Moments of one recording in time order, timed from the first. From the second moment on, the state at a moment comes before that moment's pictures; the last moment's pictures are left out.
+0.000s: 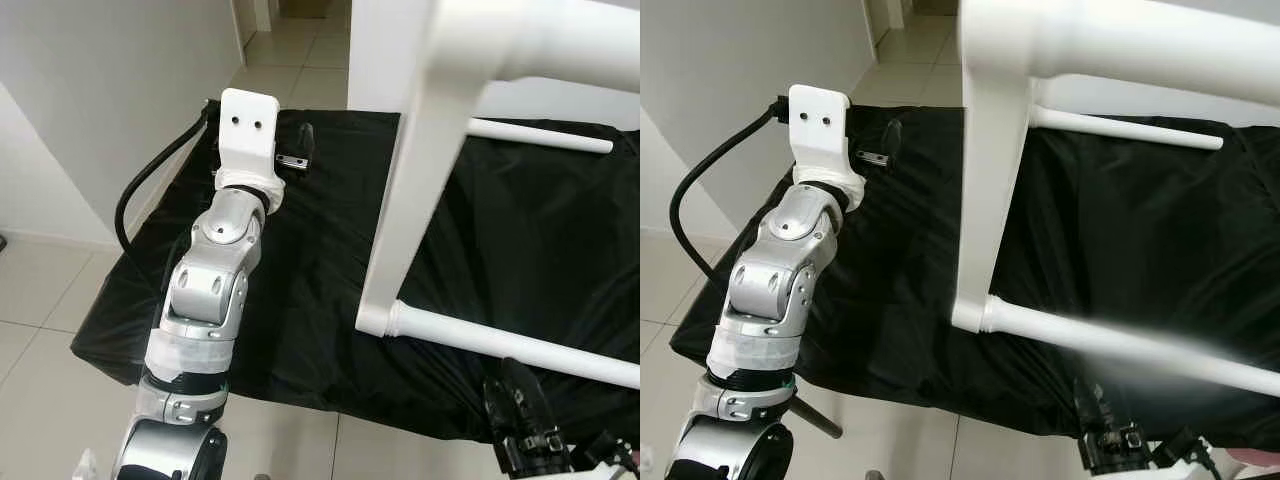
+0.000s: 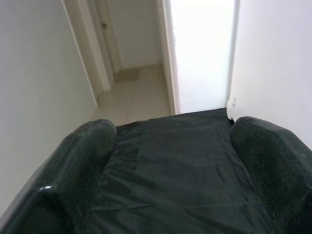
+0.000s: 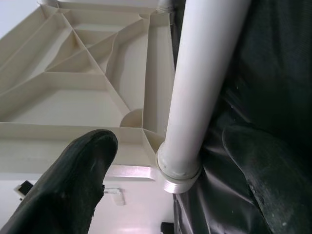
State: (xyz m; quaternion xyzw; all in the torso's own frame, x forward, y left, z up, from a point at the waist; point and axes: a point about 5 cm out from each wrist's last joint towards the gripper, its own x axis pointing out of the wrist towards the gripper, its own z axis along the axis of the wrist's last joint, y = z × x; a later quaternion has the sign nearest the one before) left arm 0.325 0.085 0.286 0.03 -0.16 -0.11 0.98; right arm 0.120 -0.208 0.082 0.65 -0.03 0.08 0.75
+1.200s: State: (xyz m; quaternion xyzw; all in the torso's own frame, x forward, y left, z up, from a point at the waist) left arm 0.323 0.112 0.253 0.04 -0.12 -0.07 0.99; right arm 0.247 -0.234 0.202 0.39 -0.20 0.01 0.90
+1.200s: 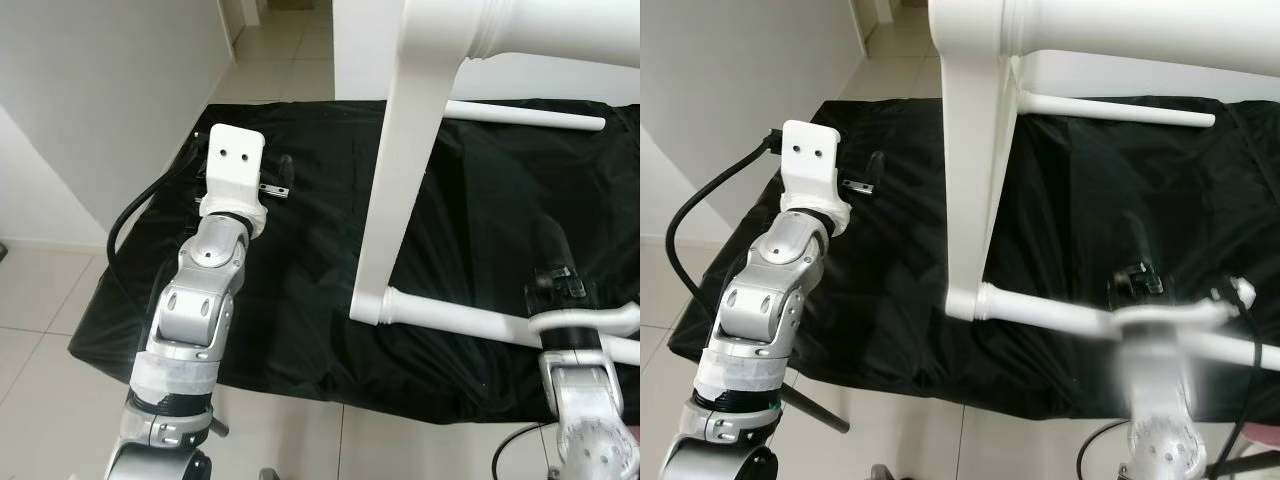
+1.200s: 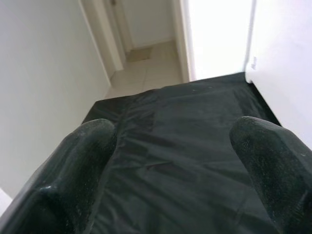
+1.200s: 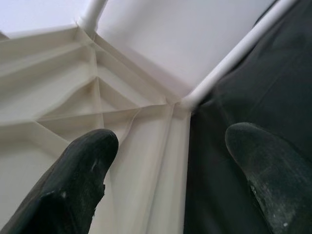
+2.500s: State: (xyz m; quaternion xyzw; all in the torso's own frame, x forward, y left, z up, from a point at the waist) left arm 0.312 0.115 0.189 -0.06 -0.11 -0.09 0.99; right arm 0.296 -0.167 0.172 -0.02 -0.15 -0.14 0.98
